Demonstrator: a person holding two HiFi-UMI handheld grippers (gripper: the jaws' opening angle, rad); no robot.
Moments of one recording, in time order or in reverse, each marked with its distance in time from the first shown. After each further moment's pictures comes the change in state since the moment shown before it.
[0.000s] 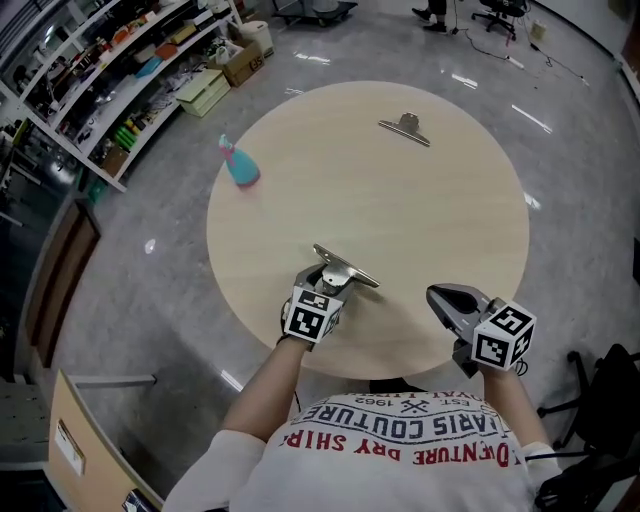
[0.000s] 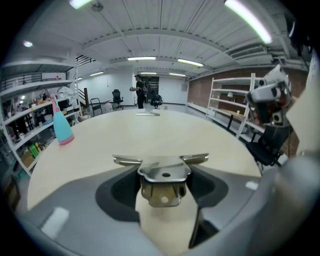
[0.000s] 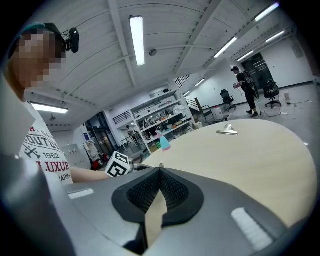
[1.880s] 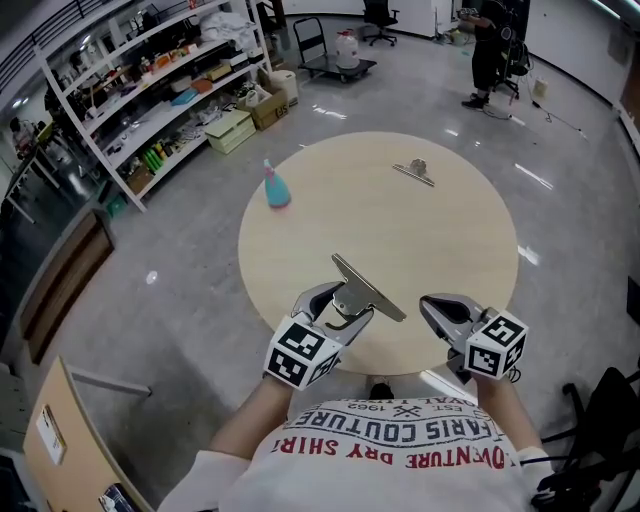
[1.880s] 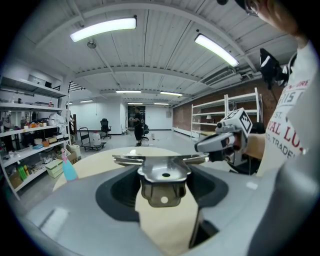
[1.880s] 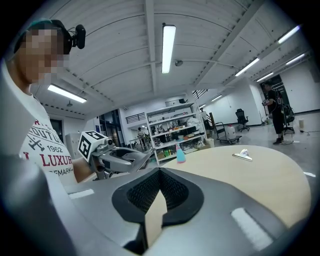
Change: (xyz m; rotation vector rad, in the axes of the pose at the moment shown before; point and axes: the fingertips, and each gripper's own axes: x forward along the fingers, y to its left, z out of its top) left arm -0.210 -0.089 0.099 0.112 -0.327 -0.114; right arm -0.031 0.108 0.044 -0.216 -0.088 0.059
